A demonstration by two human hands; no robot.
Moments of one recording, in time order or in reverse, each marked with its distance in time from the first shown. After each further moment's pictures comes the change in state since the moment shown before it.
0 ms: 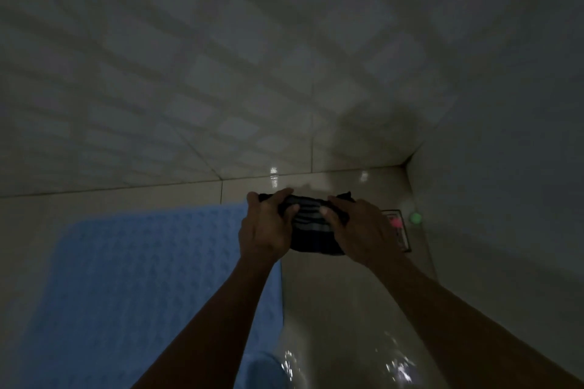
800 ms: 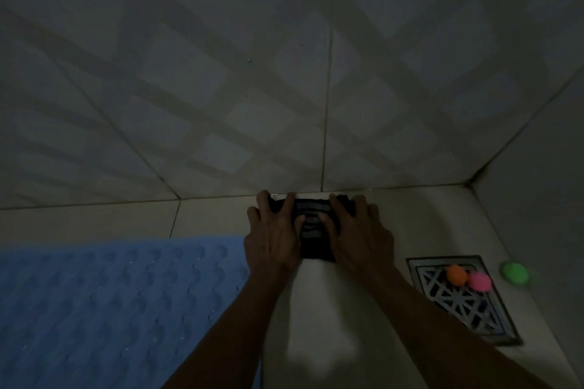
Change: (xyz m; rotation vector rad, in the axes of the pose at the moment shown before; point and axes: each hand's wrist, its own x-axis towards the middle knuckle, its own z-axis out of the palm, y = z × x) left_hand 0.179 -0.127 0.207 0.369 0.224 0.165; right_hand 0.204 0.132 0.207 -0.304 0.321 -0.071
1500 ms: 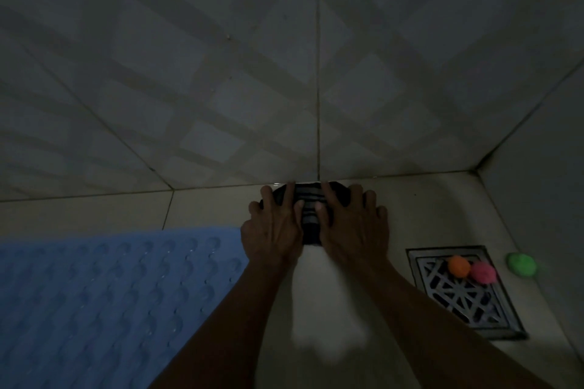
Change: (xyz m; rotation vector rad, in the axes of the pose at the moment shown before) left_hand 0.004 0.009 0.012 0.222 -0.012 -0.026; right_hand 0.004 0.000 0.013 -0.088 0.100 -0.024
